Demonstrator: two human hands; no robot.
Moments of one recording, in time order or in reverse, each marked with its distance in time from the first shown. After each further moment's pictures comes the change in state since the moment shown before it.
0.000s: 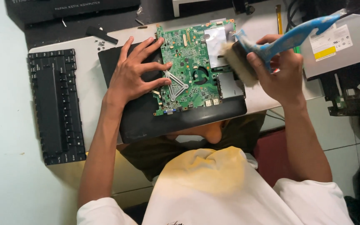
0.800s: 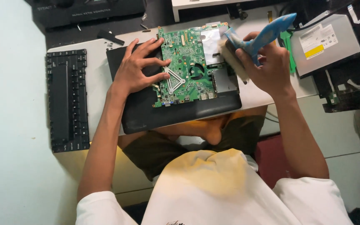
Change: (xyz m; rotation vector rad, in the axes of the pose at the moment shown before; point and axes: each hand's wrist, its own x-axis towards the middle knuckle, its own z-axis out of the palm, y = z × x) left_hand 0.001 -0.002 0.002 0.021 -0.011 -0.042; right_hand 0.007 -0.004 0.003 0.049 0.004 -0.065
